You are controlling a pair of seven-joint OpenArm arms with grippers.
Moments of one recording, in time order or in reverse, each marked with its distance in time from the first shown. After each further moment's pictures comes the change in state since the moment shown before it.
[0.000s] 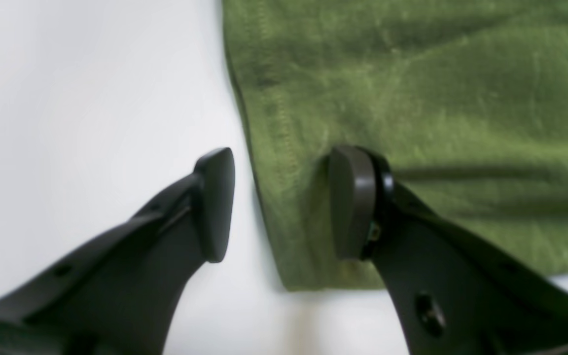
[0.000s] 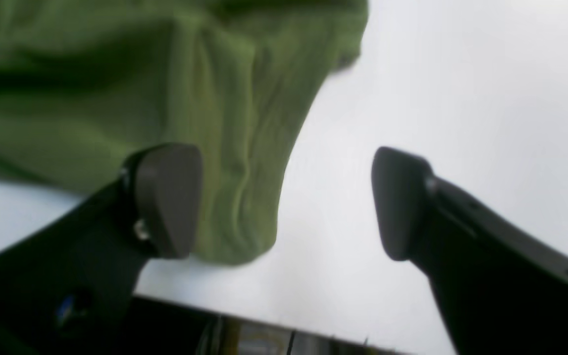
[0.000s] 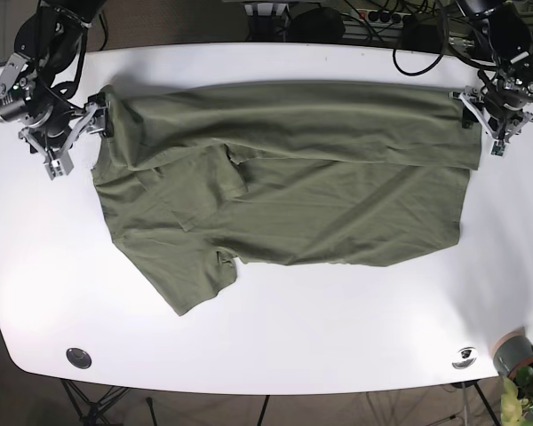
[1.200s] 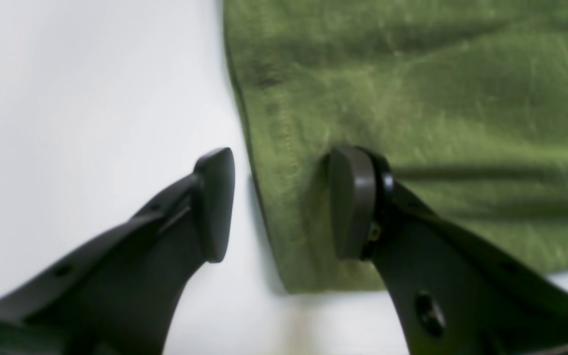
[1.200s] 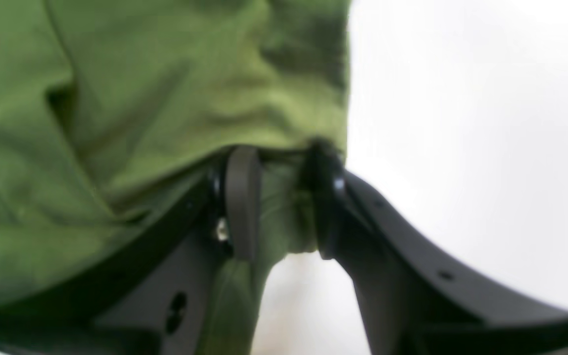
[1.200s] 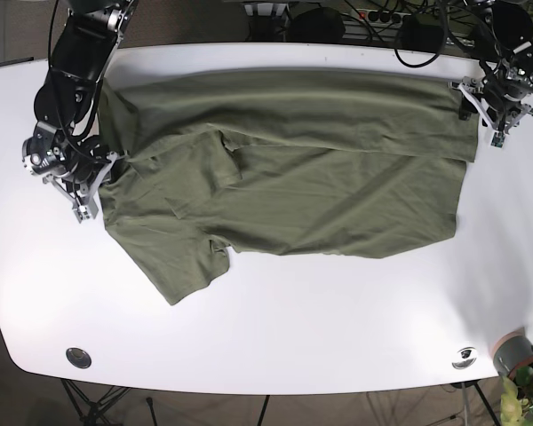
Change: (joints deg) left arm 2.3 -0.7 0.0 0.3 -3.0 0.0 -0.4; right arm 17.8 0.7 -11.8 -32.9 -26.5 0.0 25.0
